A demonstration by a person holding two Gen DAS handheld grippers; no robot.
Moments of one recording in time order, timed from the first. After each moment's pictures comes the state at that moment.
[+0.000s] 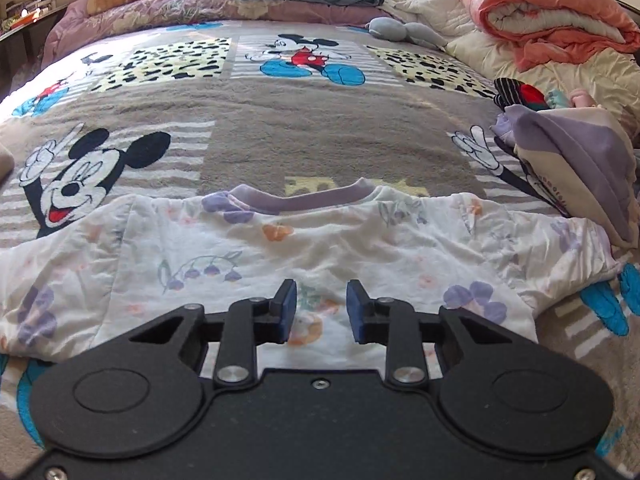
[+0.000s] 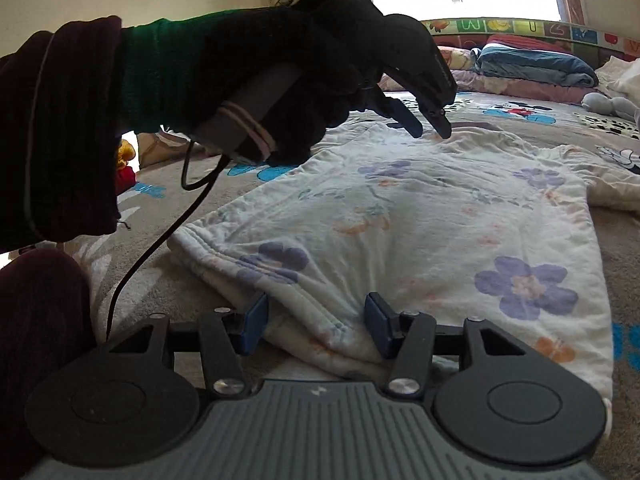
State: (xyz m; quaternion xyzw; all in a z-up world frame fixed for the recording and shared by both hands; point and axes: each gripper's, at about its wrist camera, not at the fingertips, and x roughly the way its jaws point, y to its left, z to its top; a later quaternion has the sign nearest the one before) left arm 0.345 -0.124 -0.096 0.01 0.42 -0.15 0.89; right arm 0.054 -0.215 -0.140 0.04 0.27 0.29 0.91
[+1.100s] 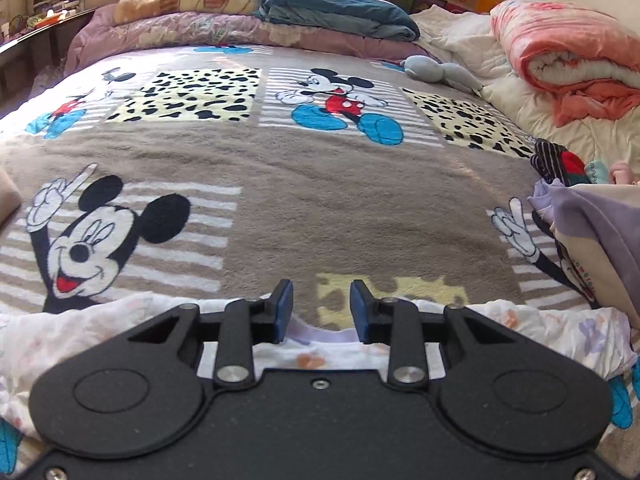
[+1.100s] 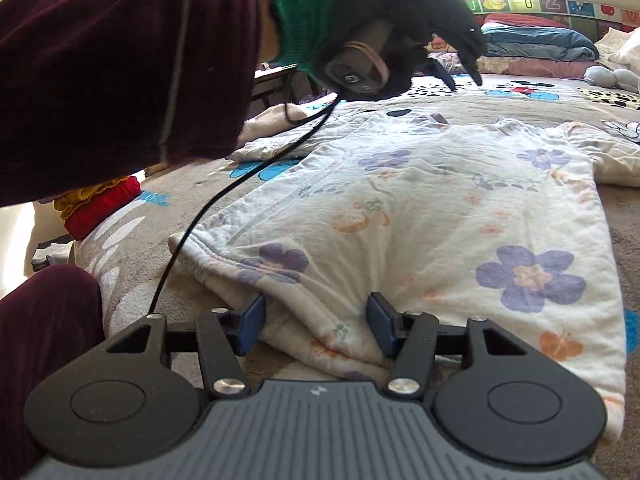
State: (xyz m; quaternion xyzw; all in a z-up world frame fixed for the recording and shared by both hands) left arm 0.392 -0.104 -0.063 -0.01 0.39 -0.11 0.92; right arm 0.060 -0.219 -0.142 0.07 0.29 0.30 0.90
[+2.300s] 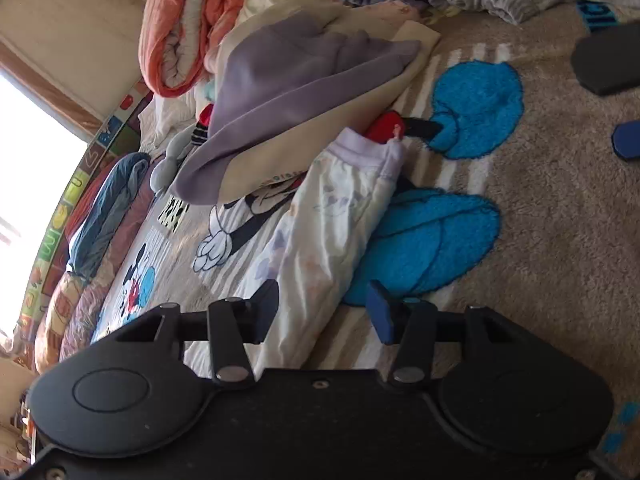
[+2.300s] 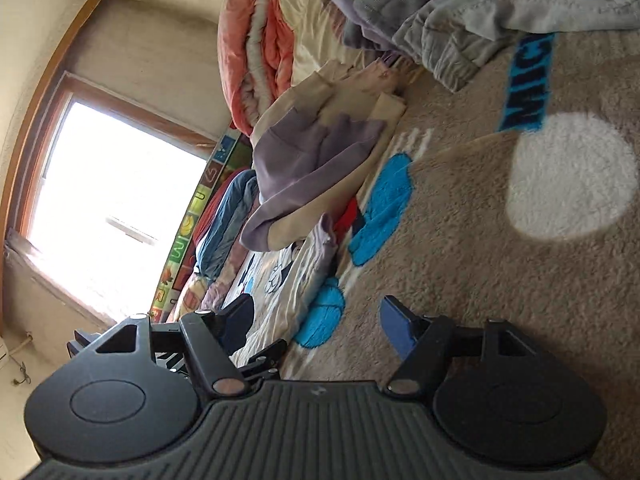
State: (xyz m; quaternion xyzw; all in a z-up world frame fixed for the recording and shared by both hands) left arm 0.204 -0.401 -0.139 0.50 0.16 -0.32 0.79; right arm 0.007 -0.512 -0.175 0.55 0.08 -0.10 0.82
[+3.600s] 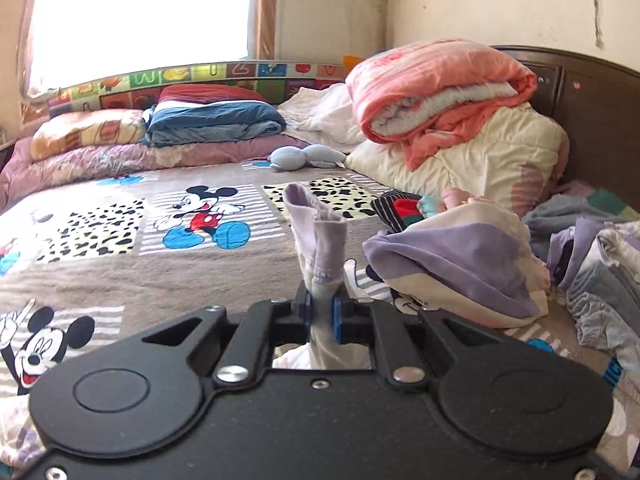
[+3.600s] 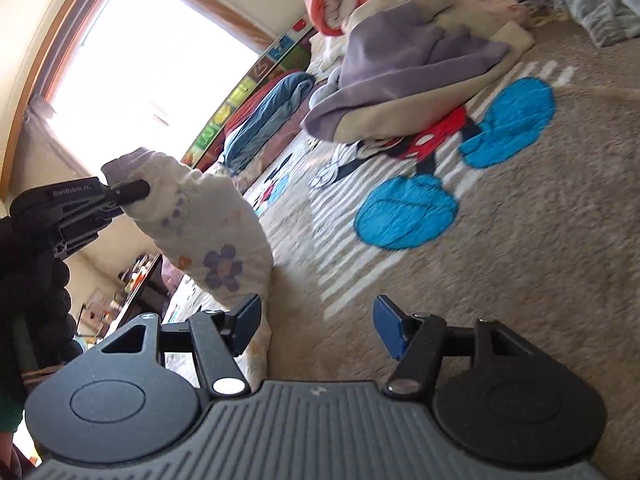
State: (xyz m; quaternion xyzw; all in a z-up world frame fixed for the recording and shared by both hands) left arm 0.280 -0.207 0.033 0.02 0.23 -0.24 0.94; right arm 0.082 -0.439 -0.156 0.44 0.21 0.04 0.87
